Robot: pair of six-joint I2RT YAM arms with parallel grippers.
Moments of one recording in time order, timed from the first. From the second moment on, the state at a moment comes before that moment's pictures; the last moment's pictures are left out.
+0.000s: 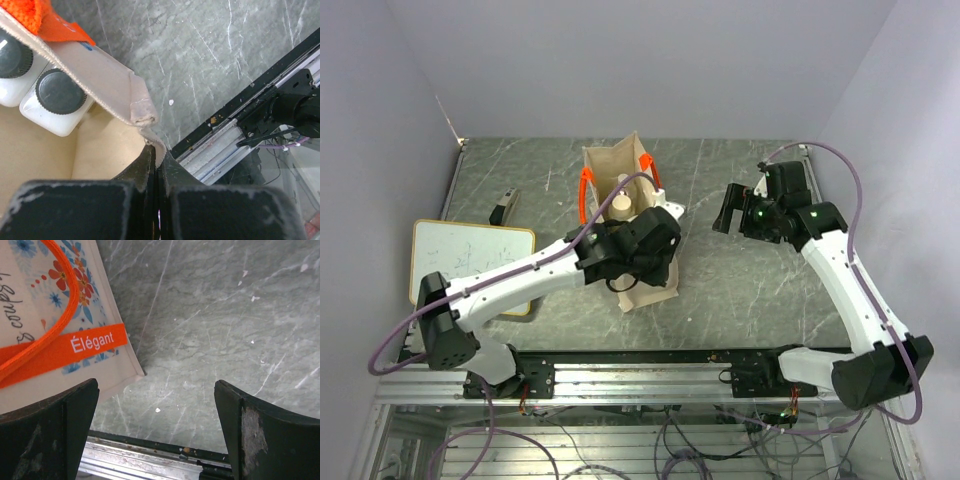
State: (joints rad) left arm -1.11 1.51 1.47 -0.78 -0.11 -0.56; right arm 0.26 1.19 1.24 -0.87 -0.06 0.40
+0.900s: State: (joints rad) left arm -0.89 1.35 1.72 -1.05 -0.19 -0.69; right arm 0.40 1.31 1.37 -0.76 -0.38 0.37
